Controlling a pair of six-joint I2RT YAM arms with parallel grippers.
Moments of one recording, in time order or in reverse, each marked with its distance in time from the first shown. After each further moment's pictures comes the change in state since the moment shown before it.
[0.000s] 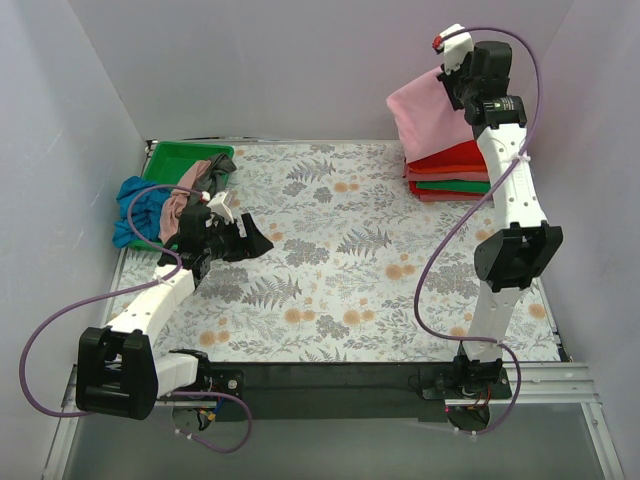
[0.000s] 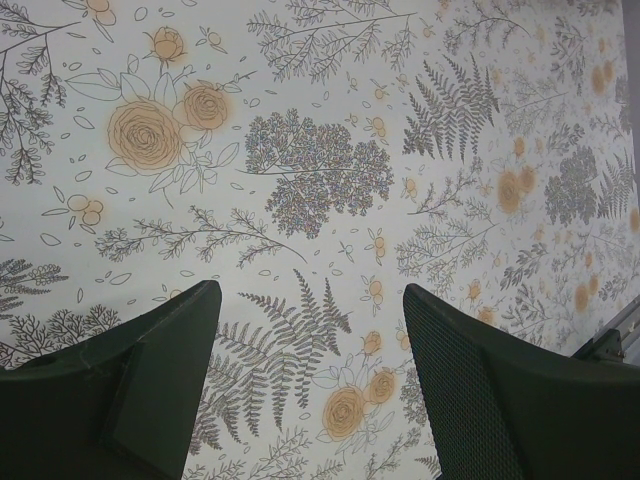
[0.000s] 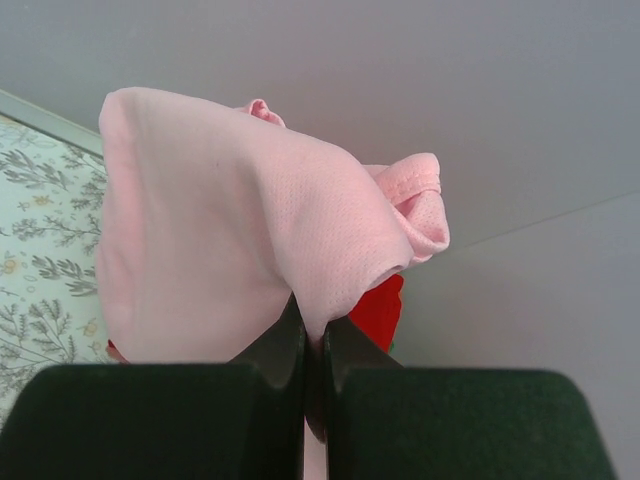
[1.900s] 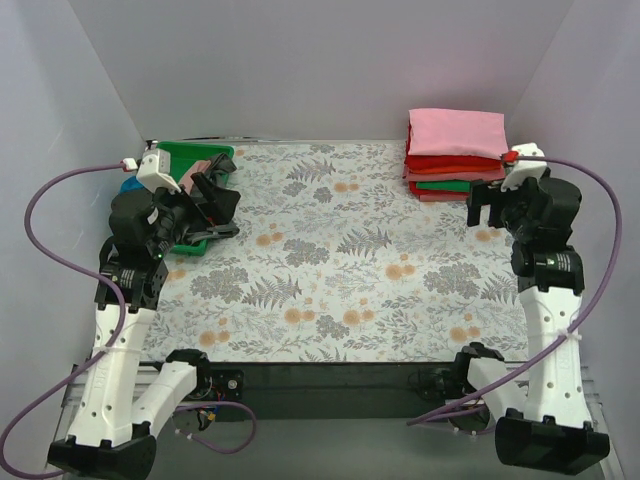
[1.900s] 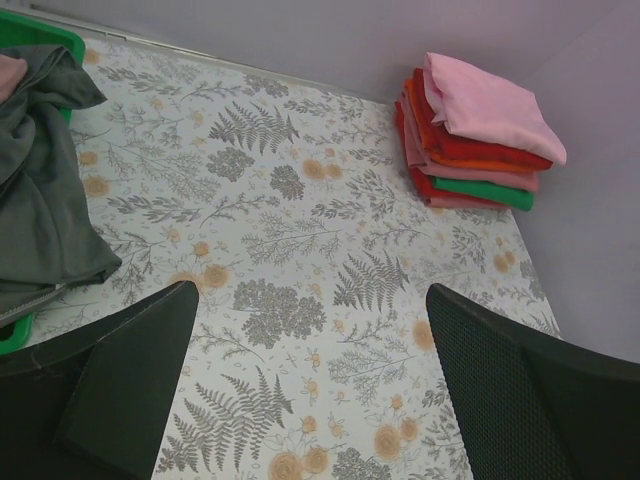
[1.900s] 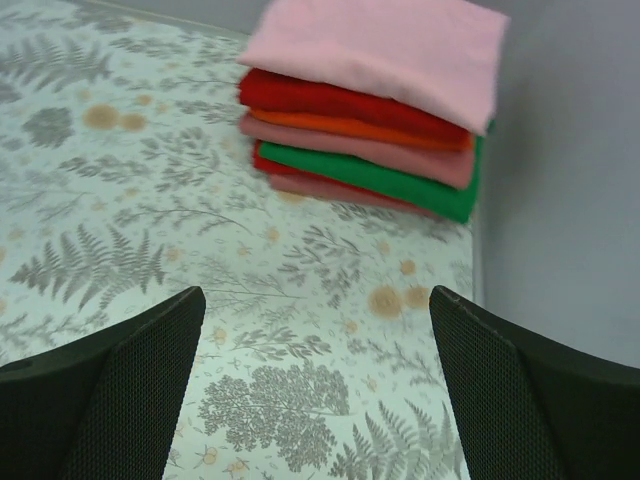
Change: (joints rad) left arm 0.035 -0.343 0.433 -0.351 -0.220 -0.061; right arm -0.183 -1.070 -1.163 0.092 -0.255 0.274
